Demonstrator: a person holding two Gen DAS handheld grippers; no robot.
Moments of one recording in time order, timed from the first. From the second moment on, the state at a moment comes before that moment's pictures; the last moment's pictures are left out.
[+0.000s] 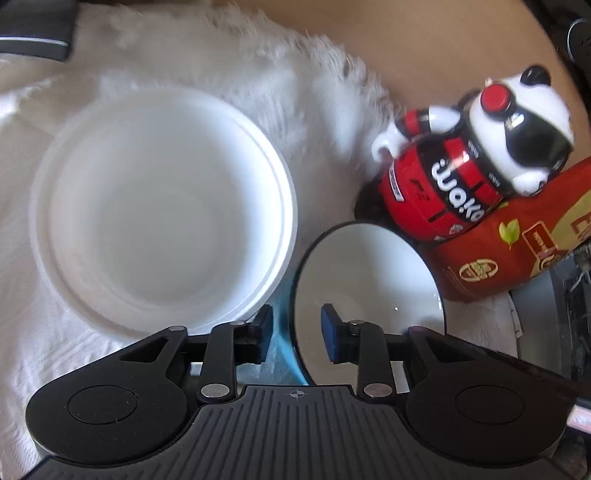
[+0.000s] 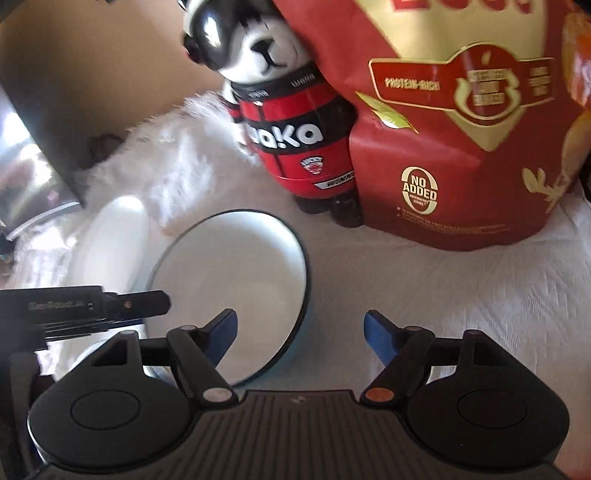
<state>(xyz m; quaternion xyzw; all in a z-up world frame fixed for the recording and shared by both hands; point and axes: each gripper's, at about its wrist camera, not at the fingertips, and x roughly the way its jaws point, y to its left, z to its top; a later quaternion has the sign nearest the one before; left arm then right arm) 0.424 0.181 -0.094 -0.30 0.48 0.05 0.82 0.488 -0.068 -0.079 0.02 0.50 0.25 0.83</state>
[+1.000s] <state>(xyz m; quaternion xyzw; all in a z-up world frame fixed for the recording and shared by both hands) 0.459 0.146 -0.093 -0.23 0.51 -0.01 0.83 0.519 -0.090 -0.112 0.09 0.55 0.25 0.79</state>
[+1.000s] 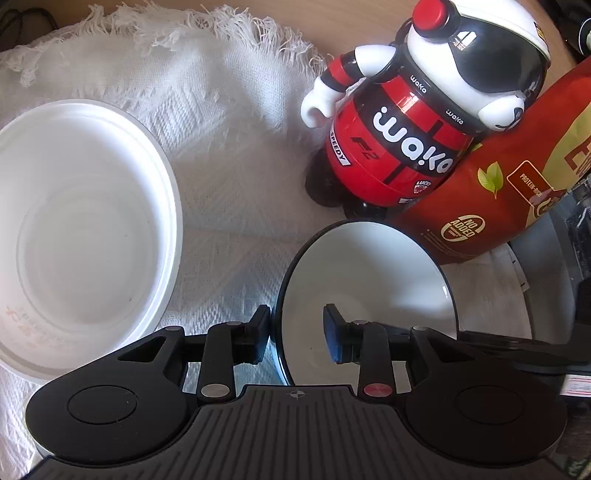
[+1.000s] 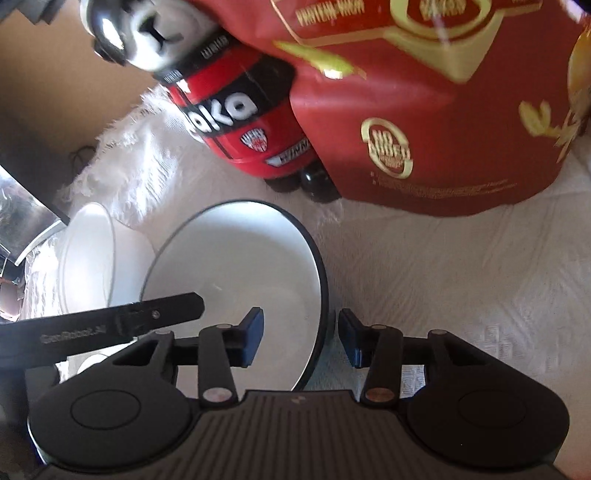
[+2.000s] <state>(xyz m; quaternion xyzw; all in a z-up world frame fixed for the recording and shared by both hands) 0.455 0.162 -0.080 -0.21 0.50 0.01 0.84 0.544 -0.065 -0.127 0.09 0.62 0.31 0.71</state>
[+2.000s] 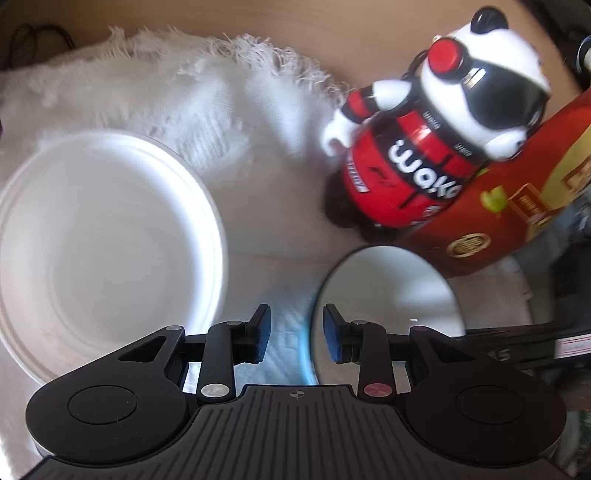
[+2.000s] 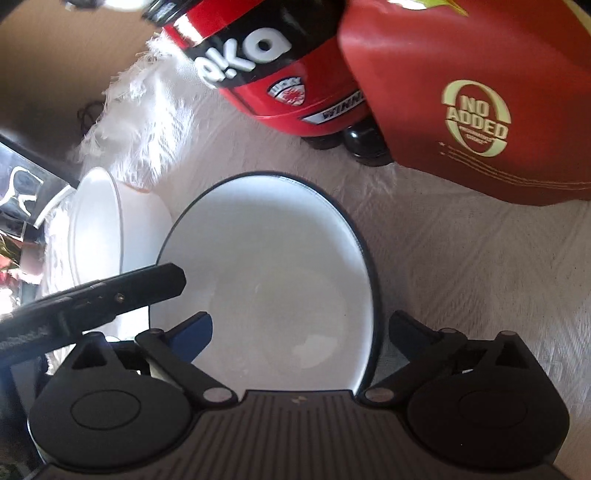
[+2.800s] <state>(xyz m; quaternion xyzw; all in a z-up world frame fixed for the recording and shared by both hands) 0.484 0.130 -0.099 -0.21 0.52 -0.04 0.83 0.530 -0.102 -0.113 0.10 0.58 0.27 0.76</state>
